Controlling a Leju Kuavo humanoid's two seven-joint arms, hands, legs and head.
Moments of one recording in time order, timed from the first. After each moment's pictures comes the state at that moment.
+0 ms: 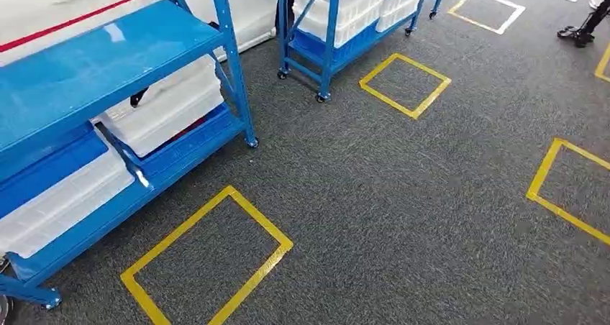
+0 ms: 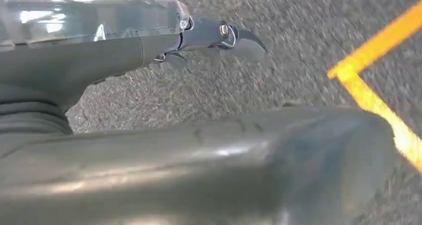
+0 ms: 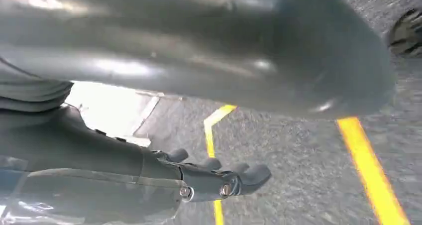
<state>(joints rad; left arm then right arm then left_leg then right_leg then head) -0.06 -0.13 1.26 -0.19 -1.16 0.24 -0.40 -0.03 0.06 -0.57 -0.19 0.92 -0.09 0.08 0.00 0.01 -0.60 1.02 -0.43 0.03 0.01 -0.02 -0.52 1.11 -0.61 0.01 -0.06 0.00</state>
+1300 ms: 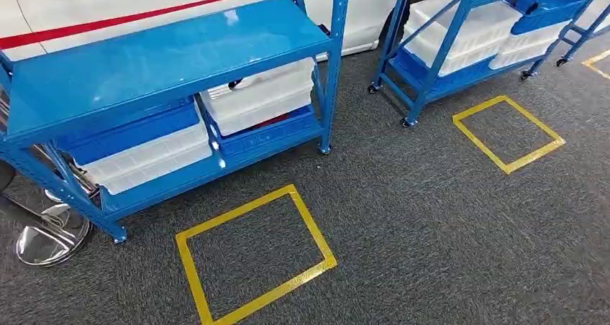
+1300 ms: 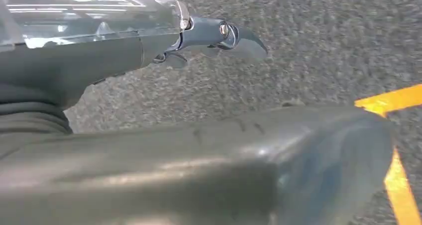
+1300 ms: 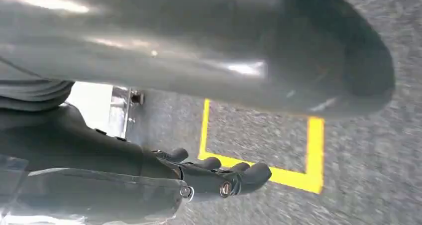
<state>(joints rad) -0.05 -0.14 1.26 -0.19 -1.14 0.23 -0.41 -0.01 0.05 -0.54 -0.18 0.95 -0.11 0.09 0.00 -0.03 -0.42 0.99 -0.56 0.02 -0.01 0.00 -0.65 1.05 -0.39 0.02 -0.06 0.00</state>
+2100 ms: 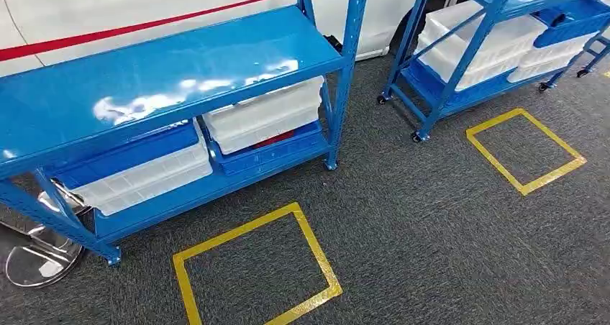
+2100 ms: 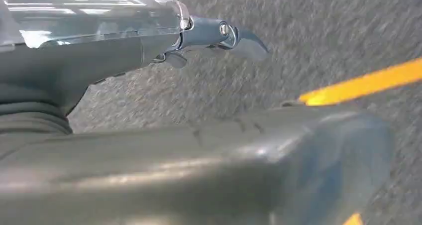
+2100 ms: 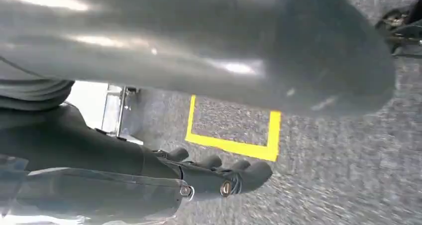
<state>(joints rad) -0.06 -0.13 1.26 -0.19 -1.15 0.22 -0.41 -0.03 0.05 -0.55 -0.18 0.97 -0.10 0.09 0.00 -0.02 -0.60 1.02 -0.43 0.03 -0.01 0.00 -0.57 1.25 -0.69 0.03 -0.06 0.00</state>
